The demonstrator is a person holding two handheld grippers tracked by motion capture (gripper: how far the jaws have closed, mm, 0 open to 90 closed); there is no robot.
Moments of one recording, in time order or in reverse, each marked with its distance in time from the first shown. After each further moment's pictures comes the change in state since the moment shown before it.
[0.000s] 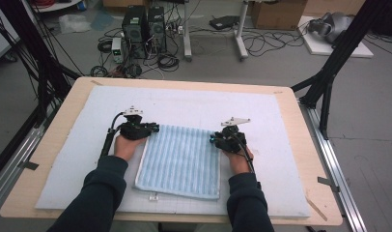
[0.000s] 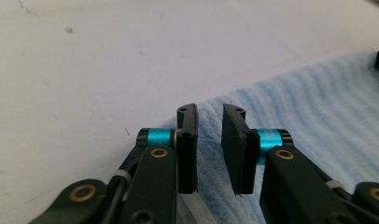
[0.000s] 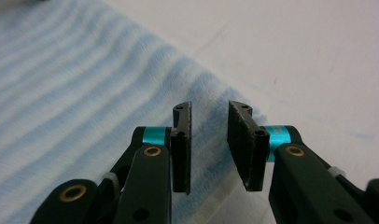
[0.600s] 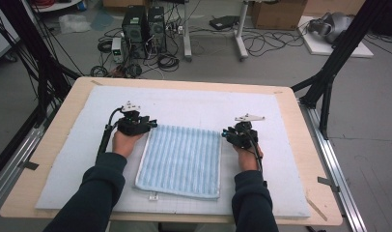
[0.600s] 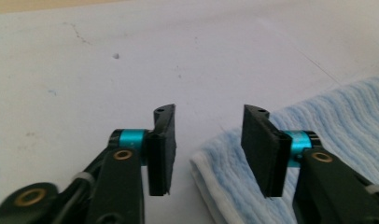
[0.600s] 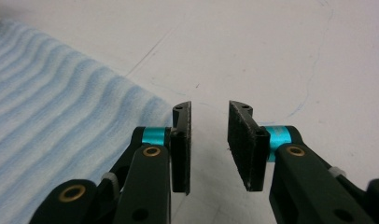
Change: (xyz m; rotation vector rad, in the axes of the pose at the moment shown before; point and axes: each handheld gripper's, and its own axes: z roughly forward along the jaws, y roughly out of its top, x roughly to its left) left arm 0.010 0.017 -0.007 -0.049 0.091 0.009; right arm -0.031 -0.002 -0.018 -0.050 -0.107 0.100
